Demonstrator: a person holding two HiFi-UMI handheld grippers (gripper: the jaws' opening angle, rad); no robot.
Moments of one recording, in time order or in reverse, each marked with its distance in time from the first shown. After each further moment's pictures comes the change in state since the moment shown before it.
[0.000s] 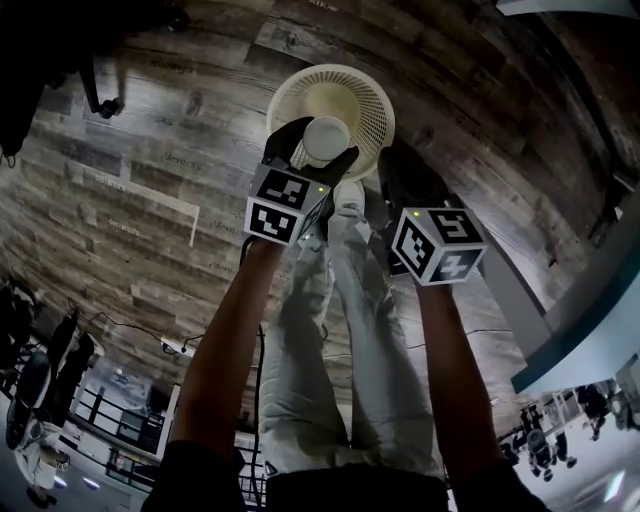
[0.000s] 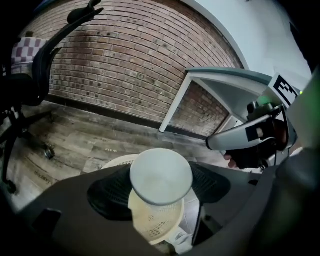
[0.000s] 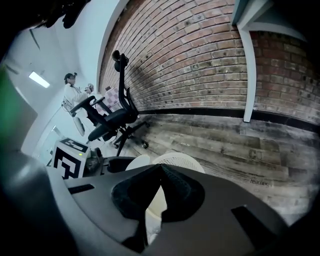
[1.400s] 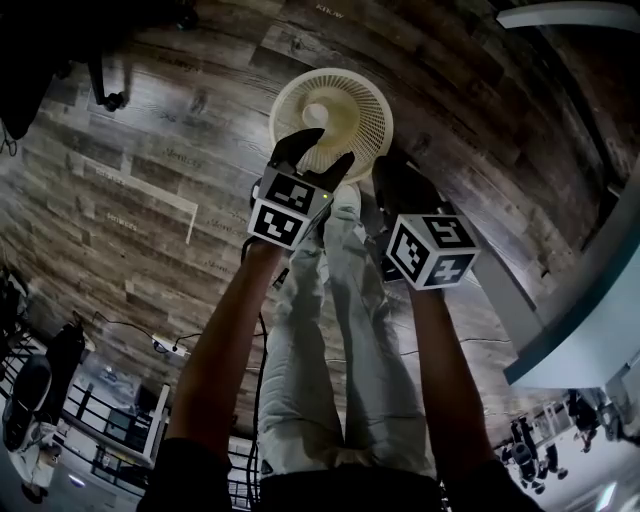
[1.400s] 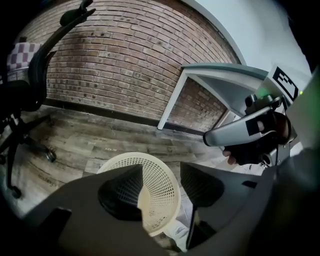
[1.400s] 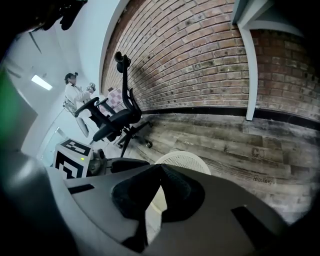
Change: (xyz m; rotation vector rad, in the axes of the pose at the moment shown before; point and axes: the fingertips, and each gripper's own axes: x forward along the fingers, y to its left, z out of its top) left arm -0.012 -0.014 -0.006 0.042 0.035 0.004; right arm -0.012 0.016 -0.007 0.014 0.012 0.030
